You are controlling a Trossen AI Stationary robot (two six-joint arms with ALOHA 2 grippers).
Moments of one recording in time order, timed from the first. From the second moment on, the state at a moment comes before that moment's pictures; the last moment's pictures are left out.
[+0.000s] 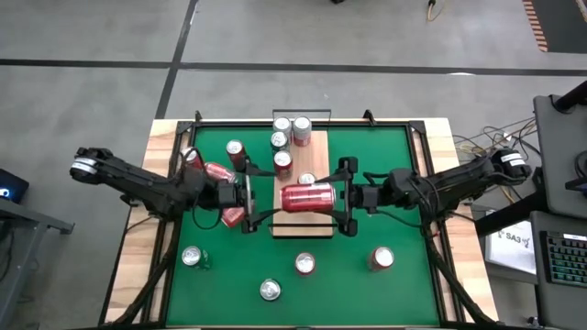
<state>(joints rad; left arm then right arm) -0.23 1.20 0.73 0.81 -0.20 0.37 0.16 1.30 0.78 0.88 0.02 -0.45</state>
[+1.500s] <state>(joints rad) -0.21 1.27 0.72 0.83 -0.19 0.30 0.16 1.34 0.78 0.84 0.08 -0.46</state>
